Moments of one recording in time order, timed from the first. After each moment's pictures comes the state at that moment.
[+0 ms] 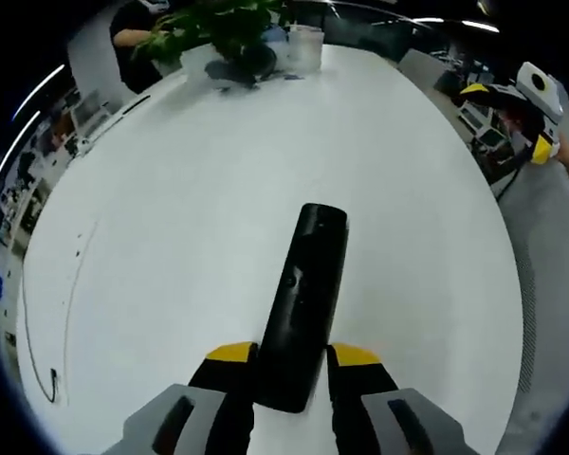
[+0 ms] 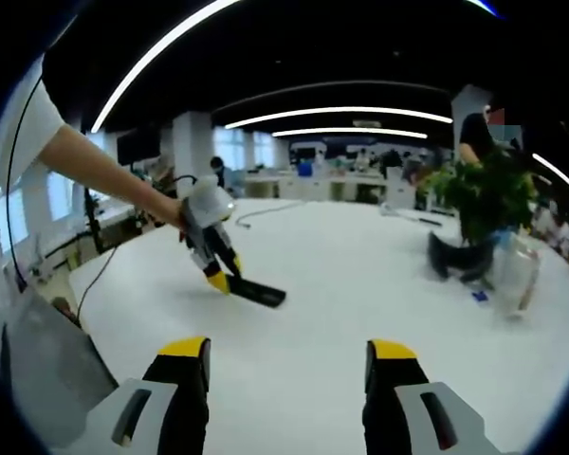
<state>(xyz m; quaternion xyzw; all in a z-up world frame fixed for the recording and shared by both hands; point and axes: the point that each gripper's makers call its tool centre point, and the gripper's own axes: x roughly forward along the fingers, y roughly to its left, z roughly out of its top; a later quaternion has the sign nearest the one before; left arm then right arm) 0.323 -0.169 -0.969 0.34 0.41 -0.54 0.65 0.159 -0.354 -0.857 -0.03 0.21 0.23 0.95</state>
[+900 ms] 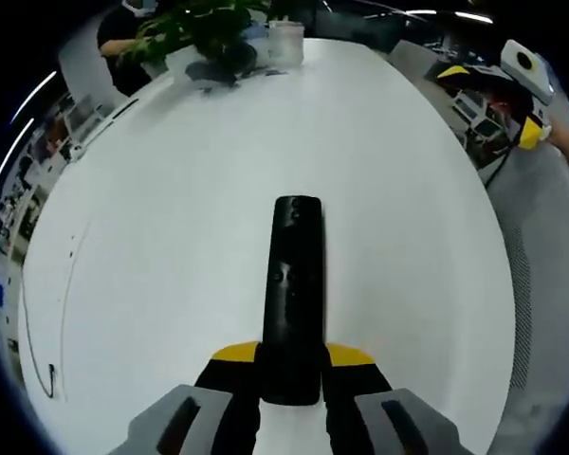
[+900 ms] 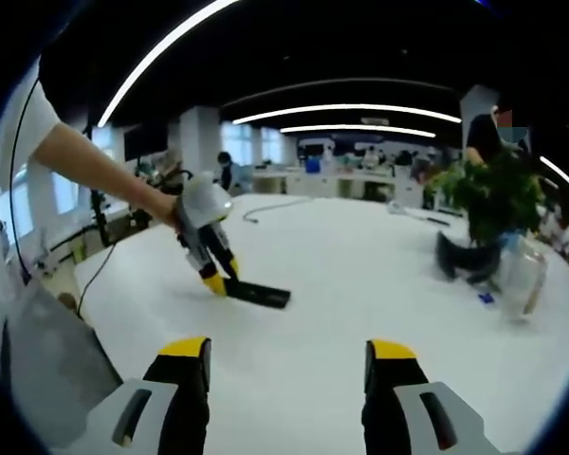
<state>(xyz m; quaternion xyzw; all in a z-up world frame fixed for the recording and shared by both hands) 0.290 -0.166 -0.969 0.35 0.42 -0.54 0.64 0.156 -0.348 -0.864 -0.04 0.22 0.25 0.94</state>
